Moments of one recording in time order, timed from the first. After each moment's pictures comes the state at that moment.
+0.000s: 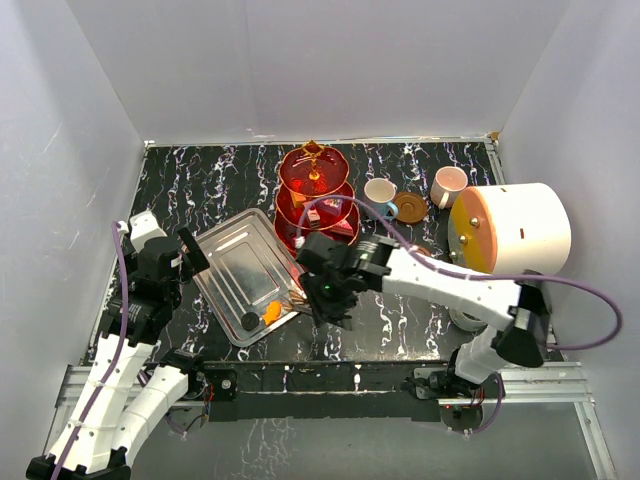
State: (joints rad) left arm -0.29 0.63 0.81 -0.79 -0.56 -0.48; right arm 1.11 1.48 1.40 -1.09 -0.10 0.61
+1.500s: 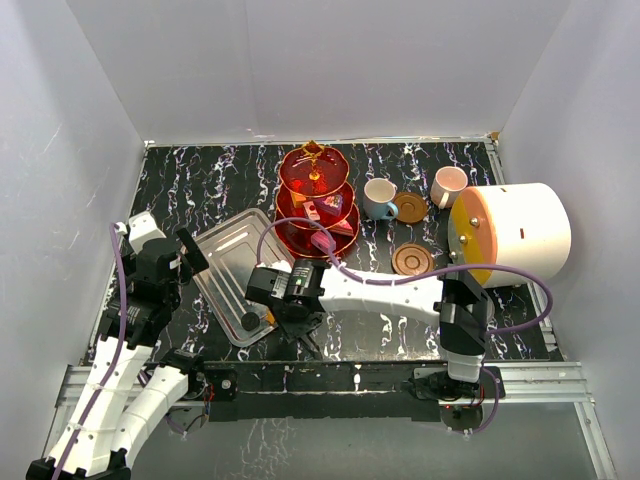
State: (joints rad) left arm -0.29 0.62 0.81 -0.79 -0.56 -0.48; right arm 1.29 1.84 1.61 -1.11 0.08 0.73
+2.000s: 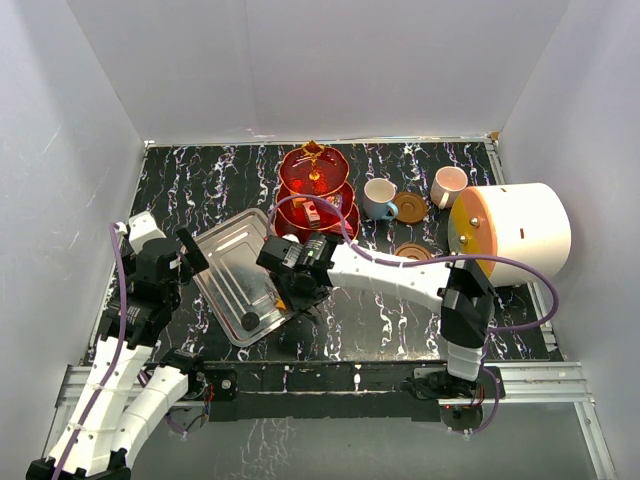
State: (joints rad) left arm -0.29 0.62 0.81 -0.79 -0.56 -0.48; right arm 1.16 1.82 1.61 -1.06 0.09 0.61
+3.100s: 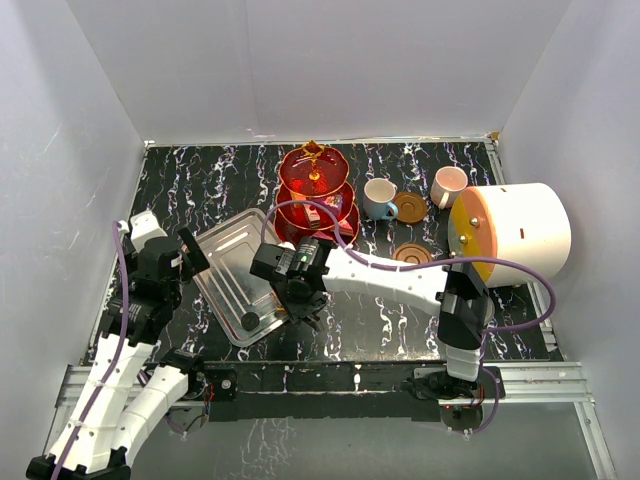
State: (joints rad) left arm -0.29 0.63 0.81 -0.79 -0.56 -0.47; right arm 1.20 1.85 1.69 -1.18 0.08 0.63
